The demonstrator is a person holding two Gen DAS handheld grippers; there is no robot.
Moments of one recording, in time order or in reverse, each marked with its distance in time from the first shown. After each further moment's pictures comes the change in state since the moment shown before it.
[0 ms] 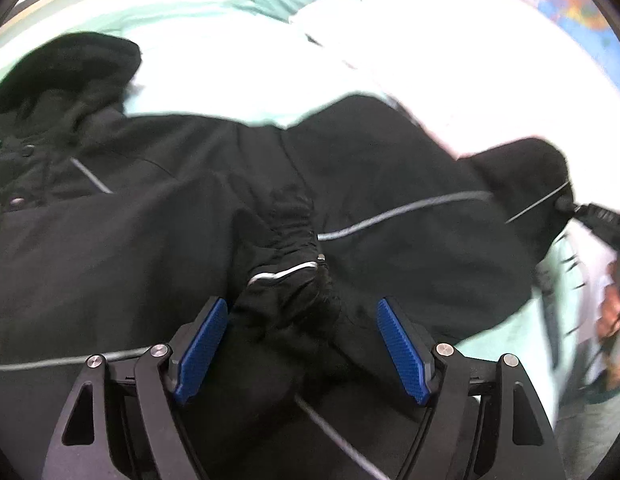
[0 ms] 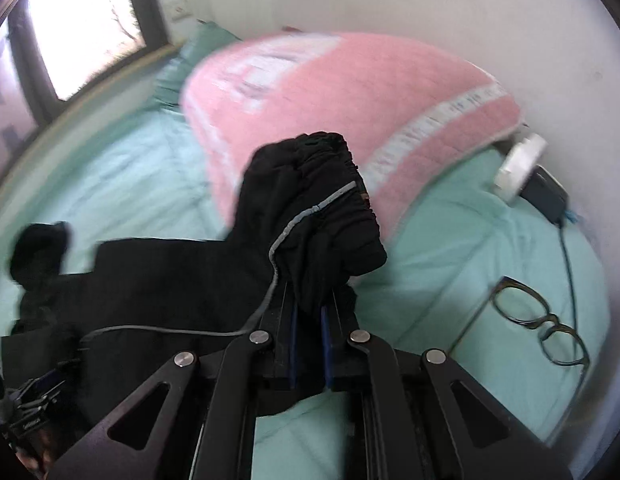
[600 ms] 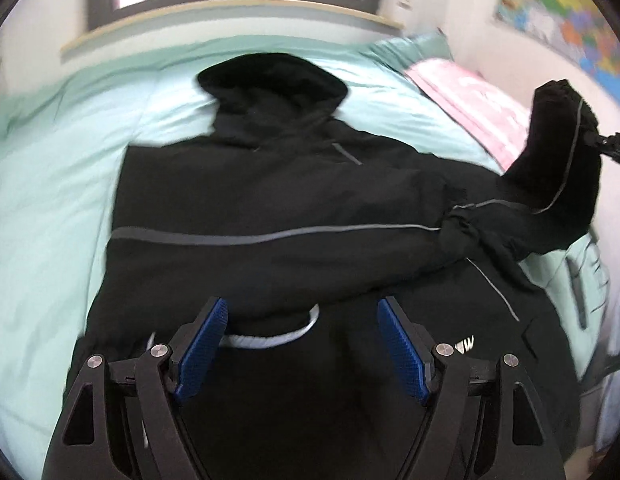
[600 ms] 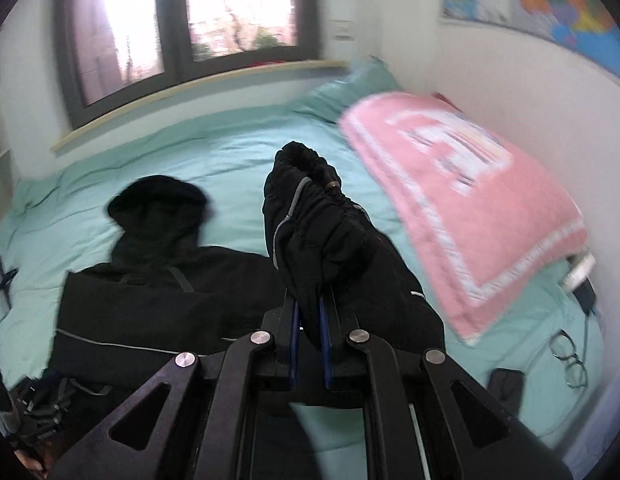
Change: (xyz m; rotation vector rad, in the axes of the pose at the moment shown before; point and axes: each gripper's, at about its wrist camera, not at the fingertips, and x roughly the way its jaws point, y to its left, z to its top) left arm -0.193 0.142 -0.113 -0.142 -0.113 0.252; right arm -0.120 0.265 -0.030 -0.339 -0.069 0.138
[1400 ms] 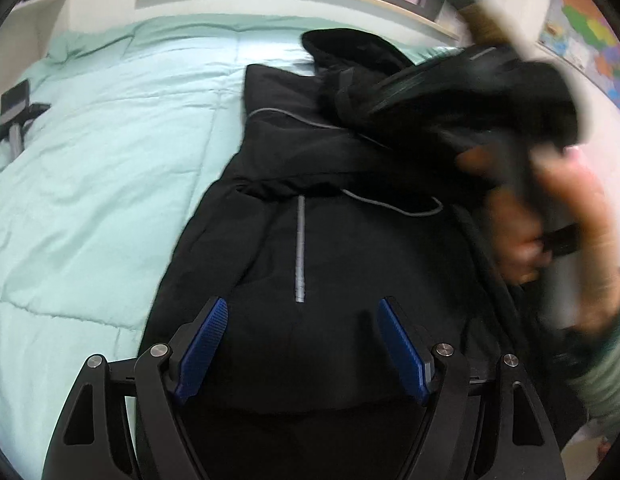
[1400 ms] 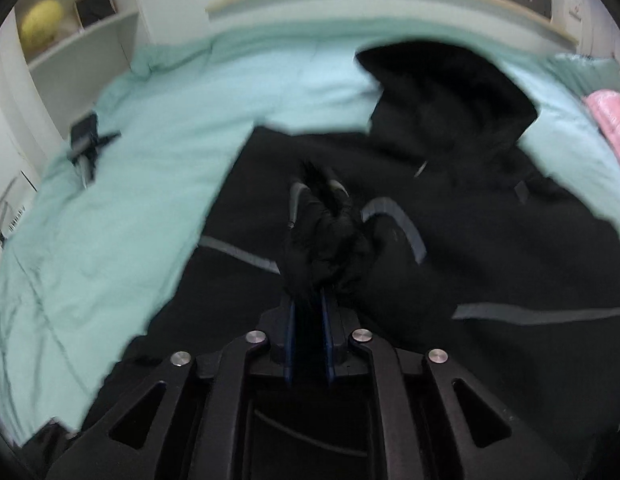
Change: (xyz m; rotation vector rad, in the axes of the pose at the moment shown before) left arm -0.029 0.090 -0.100 -0.103 0.009 0.066; right arm 0.148 0.366 -0.123 -0.308 0.251 0.395
